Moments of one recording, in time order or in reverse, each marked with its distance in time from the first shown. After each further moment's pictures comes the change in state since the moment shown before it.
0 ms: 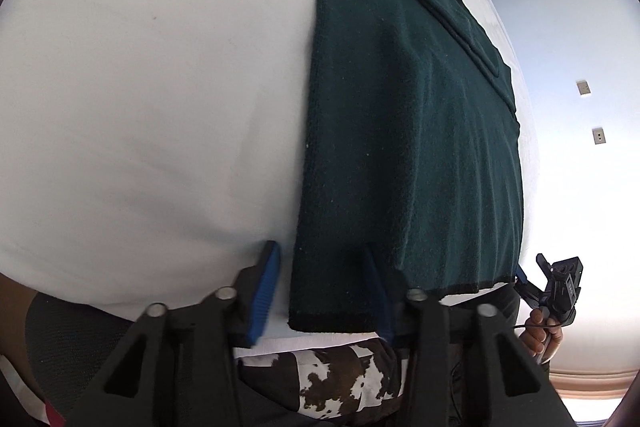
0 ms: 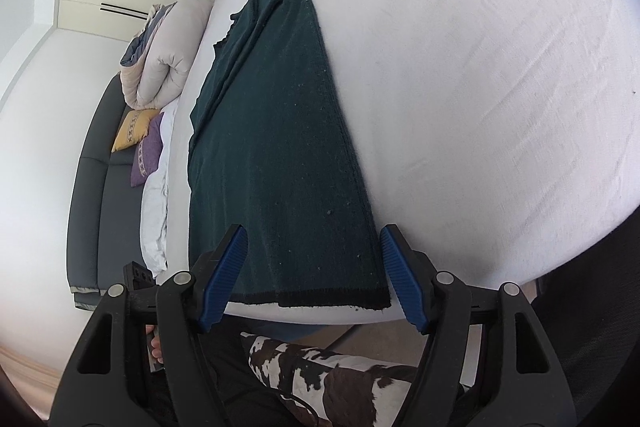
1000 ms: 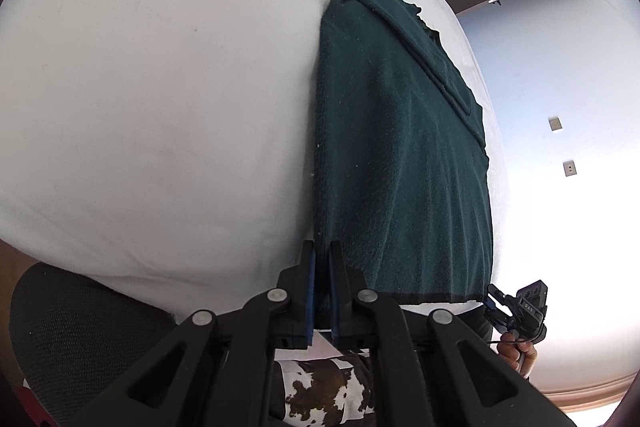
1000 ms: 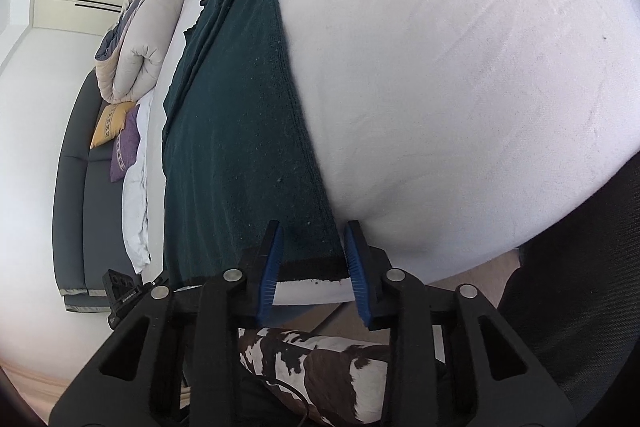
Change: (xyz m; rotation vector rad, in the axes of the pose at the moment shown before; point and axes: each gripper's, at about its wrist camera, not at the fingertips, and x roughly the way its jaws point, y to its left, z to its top) left arm -0.031 0.018 -0.023 -0.056 -0.159 -0.130; right arm 0.004 -0.018 -0.008 0.045 0.058 -0.071
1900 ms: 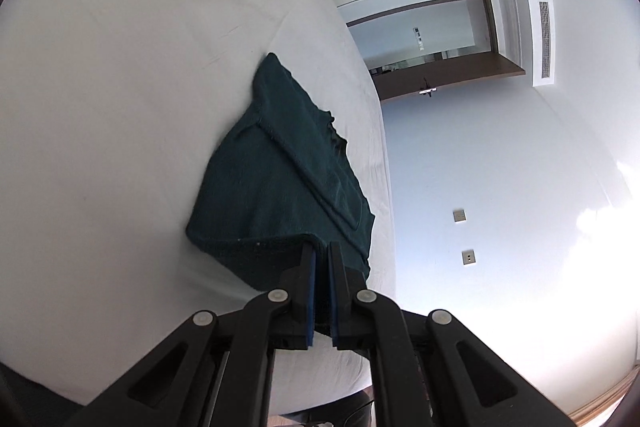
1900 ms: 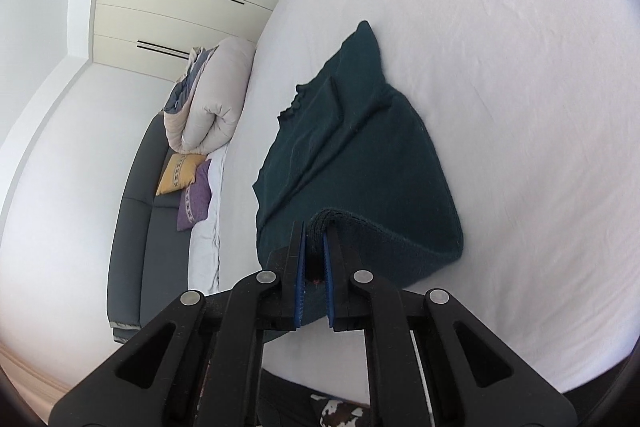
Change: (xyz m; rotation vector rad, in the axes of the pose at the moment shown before) left arm -0.039 -0.028 0.102 -0.167 -0.245 -0.390; right arm -0.022 0.113 0.135 -0.034 -0.188 0.236
